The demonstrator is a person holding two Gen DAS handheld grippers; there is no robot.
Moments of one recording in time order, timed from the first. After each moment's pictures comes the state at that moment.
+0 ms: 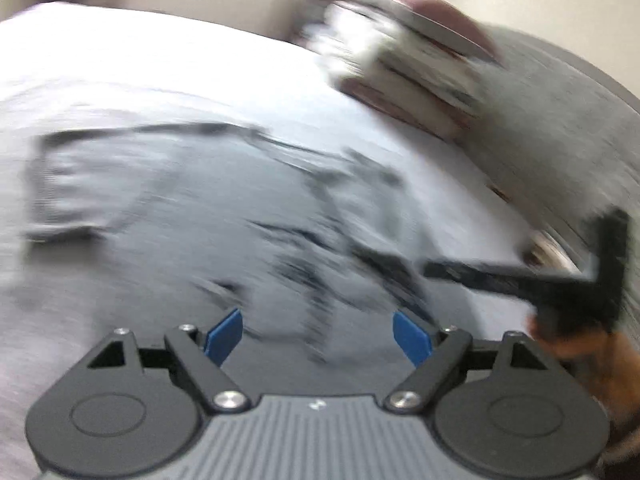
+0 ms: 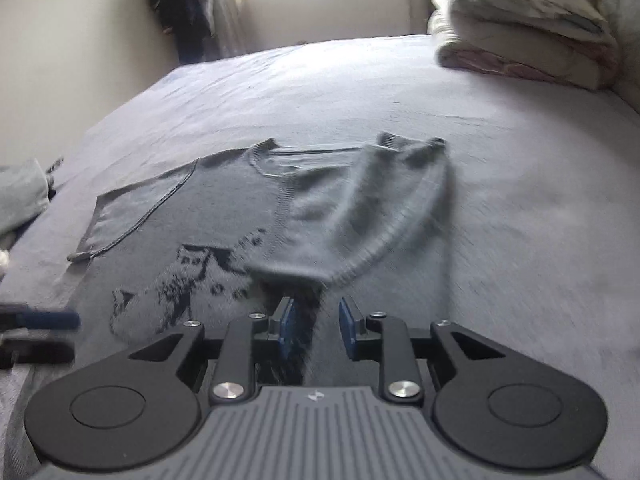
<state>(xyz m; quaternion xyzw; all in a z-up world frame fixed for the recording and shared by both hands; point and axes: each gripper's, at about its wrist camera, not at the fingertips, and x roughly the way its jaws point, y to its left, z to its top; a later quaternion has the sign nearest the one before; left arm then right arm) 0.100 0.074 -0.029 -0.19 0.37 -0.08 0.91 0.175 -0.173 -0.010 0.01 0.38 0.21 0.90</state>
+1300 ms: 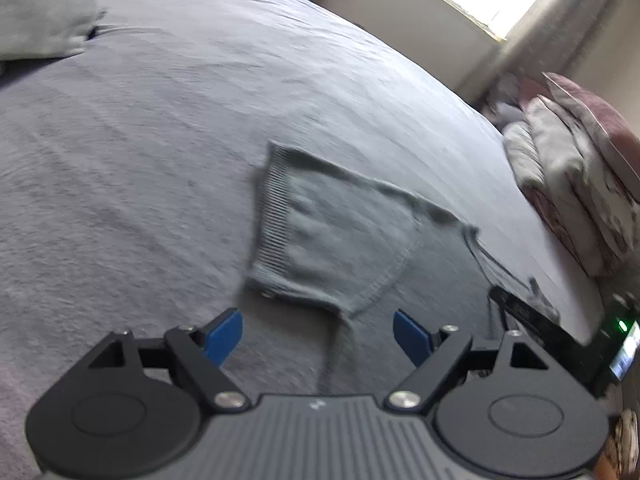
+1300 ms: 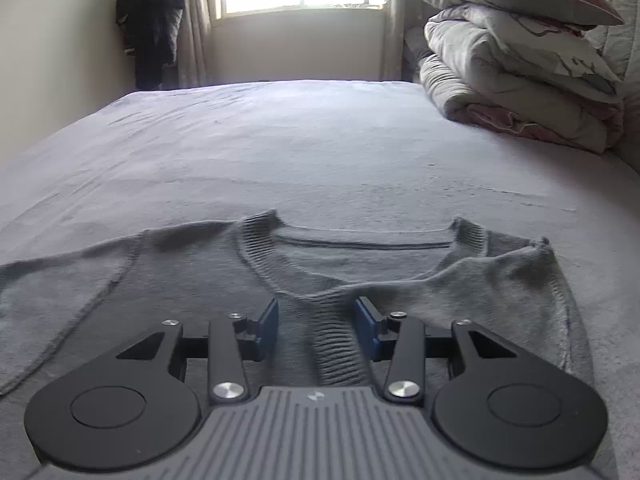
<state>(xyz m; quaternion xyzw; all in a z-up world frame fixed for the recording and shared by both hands) 0.113 0.187 -0.034 -0.31 0.36 0.14 0.87 0.283 -0.052 -0.044 -0.02 0.30 0.13 0.94</state>
